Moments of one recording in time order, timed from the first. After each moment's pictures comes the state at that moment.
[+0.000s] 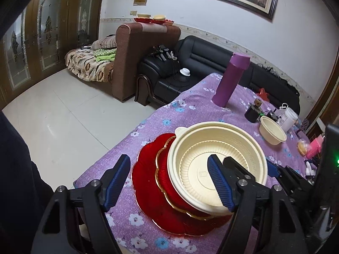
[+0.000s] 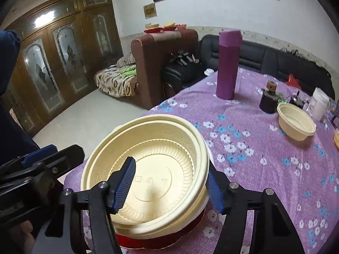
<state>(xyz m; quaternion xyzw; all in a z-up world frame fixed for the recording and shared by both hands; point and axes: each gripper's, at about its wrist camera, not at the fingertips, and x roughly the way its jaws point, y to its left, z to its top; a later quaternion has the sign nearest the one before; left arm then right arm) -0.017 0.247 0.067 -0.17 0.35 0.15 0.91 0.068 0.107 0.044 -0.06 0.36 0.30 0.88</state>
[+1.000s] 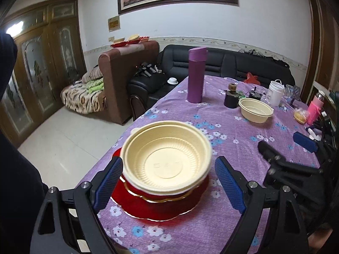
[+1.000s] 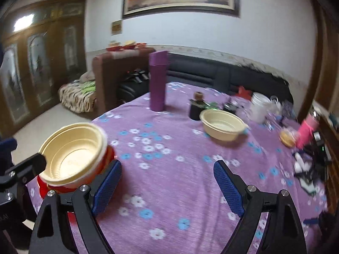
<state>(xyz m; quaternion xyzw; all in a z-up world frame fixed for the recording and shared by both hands) -0.024 0.129 0.087 -0.02 0.33 0.14 0.93 0.052 -0.025 0.066 -0.06 0.30 0.16 0.94</state>
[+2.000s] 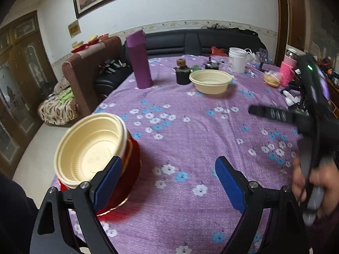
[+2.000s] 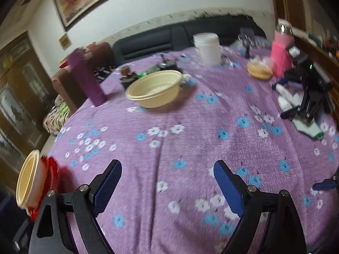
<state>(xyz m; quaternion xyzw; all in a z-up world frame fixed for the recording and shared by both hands) 0.010 0.028 0.053 0.04 0.38 0.04 0.92 0.133 -0.172 0.011 0.12 0.42 0.09 0.90</state>
